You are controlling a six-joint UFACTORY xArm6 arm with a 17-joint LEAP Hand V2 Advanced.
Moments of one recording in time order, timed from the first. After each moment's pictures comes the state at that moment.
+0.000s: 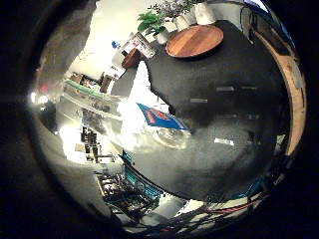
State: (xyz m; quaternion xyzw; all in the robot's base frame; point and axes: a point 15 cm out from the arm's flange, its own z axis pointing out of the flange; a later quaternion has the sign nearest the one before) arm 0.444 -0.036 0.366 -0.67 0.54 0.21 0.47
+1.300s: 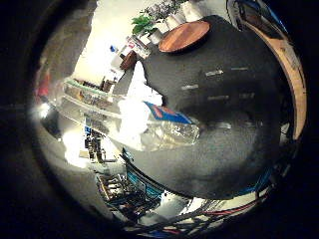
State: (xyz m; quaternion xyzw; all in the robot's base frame) arm 0.406 -0.068 0.346 -0.64 0.55 0.21 0.49
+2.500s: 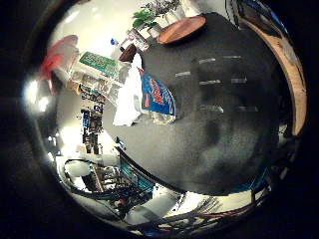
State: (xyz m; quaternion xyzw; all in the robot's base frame) arm 0.378 -0.088 0.316 -0.66 0.55 0.21 0.46
